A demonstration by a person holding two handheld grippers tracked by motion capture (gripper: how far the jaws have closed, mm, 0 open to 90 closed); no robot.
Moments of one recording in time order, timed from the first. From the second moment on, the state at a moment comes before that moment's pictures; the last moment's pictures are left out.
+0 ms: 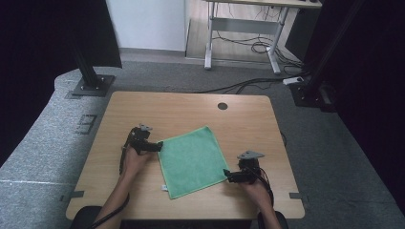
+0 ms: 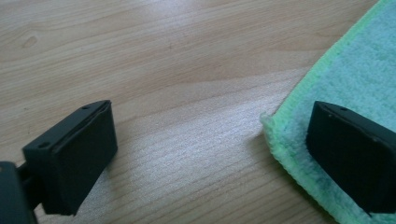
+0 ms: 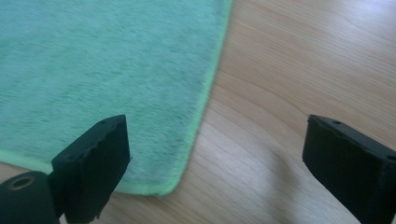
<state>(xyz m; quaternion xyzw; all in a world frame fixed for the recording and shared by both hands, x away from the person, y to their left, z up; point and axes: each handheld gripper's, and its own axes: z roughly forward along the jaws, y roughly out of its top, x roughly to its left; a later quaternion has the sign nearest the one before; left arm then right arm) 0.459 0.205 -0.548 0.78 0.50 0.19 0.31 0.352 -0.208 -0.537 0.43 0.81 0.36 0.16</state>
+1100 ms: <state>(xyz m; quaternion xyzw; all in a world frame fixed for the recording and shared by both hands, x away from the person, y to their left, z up) 0.460 0.204 -0.549 0.78 0.51 0.19 0.30 0.331 -0.095 -0.529 0.28 0.88 0.38 0.07</state>
